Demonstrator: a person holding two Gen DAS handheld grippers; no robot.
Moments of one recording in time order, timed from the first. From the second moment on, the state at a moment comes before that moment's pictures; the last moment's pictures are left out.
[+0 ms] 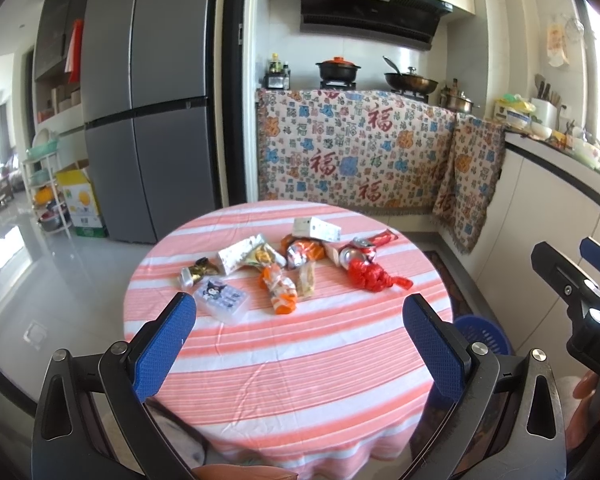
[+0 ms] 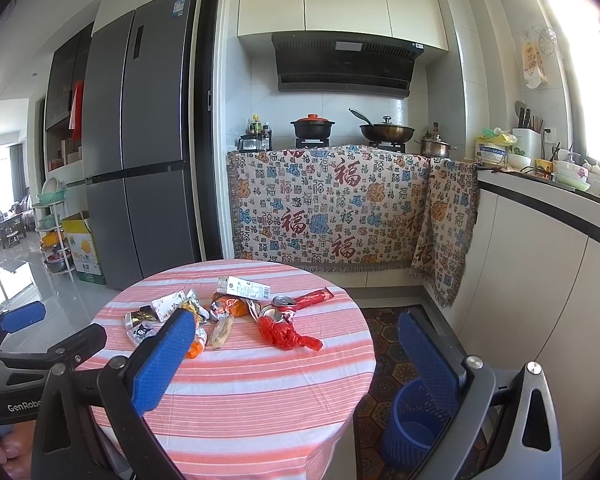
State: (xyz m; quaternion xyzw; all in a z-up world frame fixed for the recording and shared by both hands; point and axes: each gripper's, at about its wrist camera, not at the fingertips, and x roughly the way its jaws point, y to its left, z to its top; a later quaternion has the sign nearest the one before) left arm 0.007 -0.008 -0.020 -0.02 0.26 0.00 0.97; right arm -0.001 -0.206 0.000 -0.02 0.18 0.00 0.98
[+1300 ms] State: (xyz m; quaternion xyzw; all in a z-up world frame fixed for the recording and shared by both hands) left arm 0.106 0.092 -0.155 -0.10 0.39 0.08 0.91; right arm 0.080 -0.214 -0.095 0.00 0.29 -0.01 0.96
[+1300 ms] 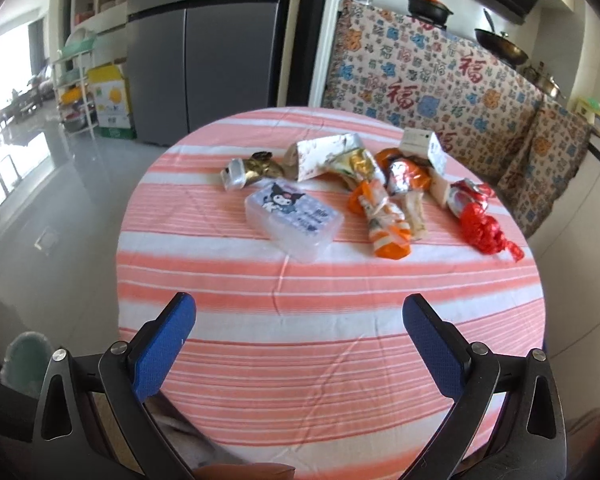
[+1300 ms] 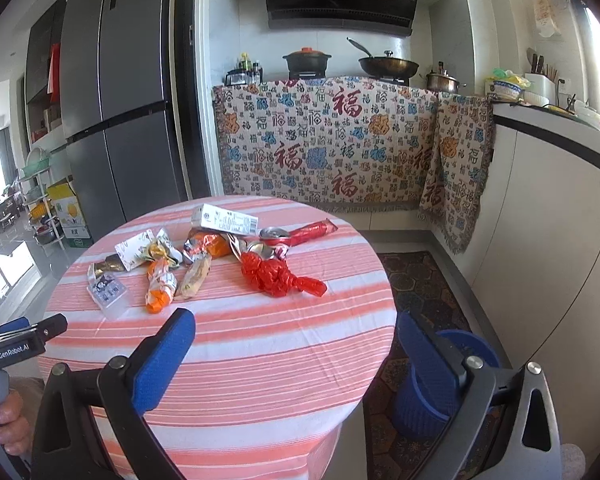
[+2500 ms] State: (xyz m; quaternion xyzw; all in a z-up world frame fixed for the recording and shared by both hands) left arm 0.249 0.126 -0.218 -0.05 0.51 0.10 0.85; right arm 0.239 -0.239 -0.185 -0.07 0.39 0.08 0.91
